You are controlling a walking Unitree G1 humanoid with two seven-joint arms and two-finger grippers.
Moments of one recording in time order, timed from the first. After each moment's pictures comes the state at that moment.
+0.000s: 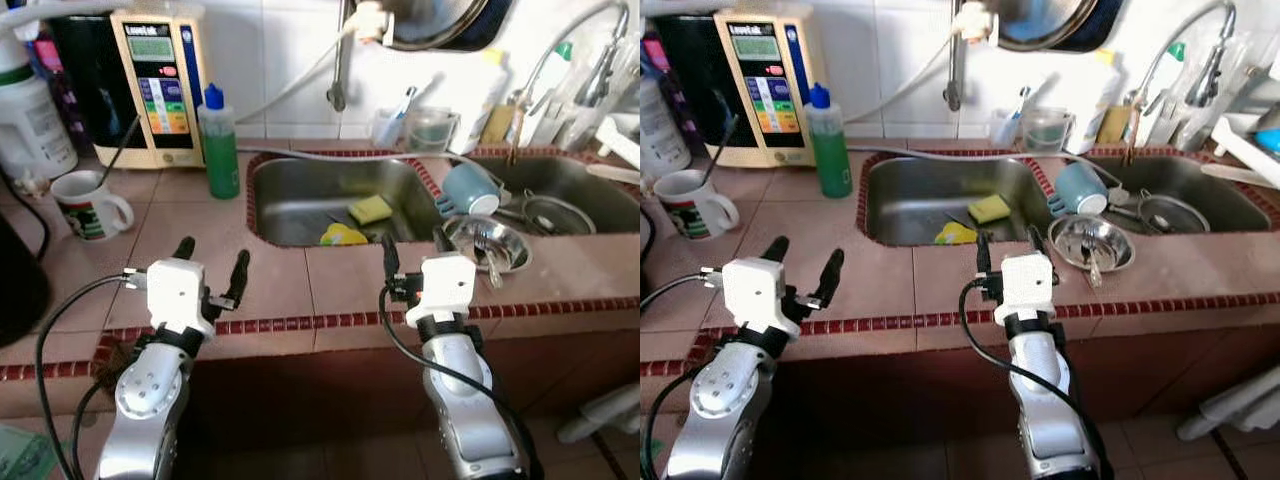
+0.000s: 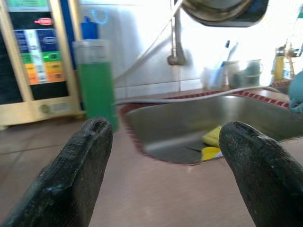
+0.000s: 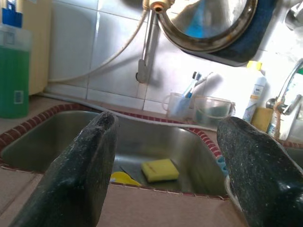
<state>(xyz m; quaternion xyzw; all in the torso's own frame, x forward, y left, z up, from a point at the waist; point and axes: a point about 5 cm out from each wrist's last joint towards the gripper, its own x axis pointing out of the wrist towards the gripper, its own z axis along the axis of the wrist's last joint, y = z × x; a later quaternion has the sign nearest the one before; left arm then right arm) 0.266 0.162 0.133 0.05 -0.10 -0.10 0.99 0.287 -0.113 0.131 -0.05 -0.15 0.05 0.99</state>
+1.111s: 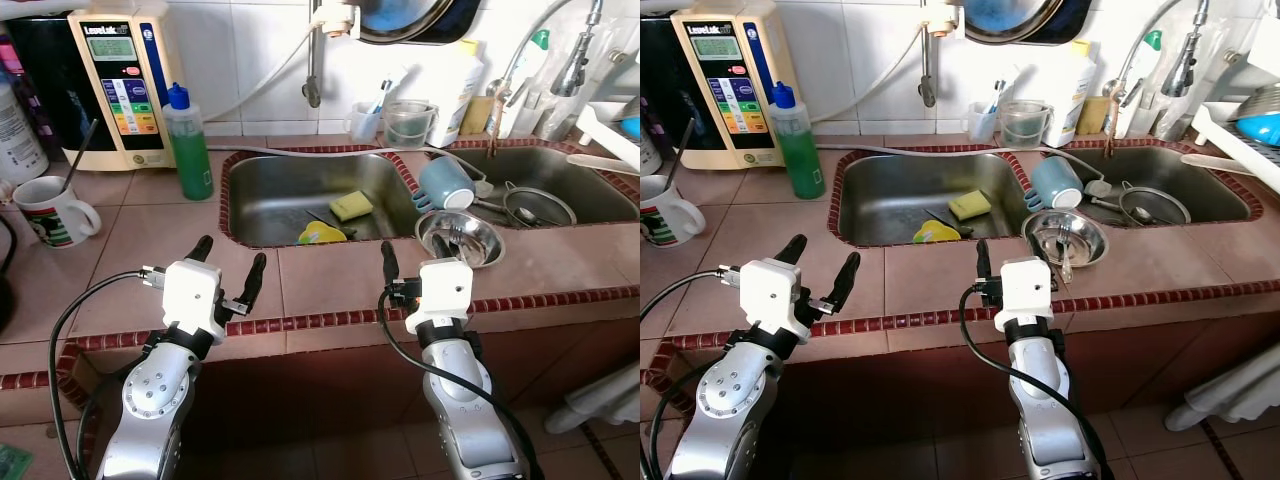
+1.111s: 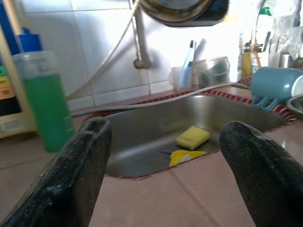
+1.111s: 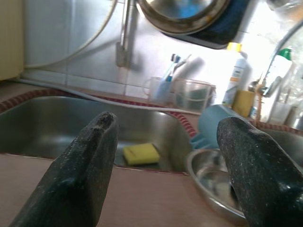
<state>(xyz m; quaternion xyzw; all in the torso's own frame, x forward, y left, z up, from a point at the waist) 0.264 0.153 0.135 0.07 -0.10 -0.13 0.98 0.284 -0.114 0.125 -0.06 -0.13 0.04 0.99</state>
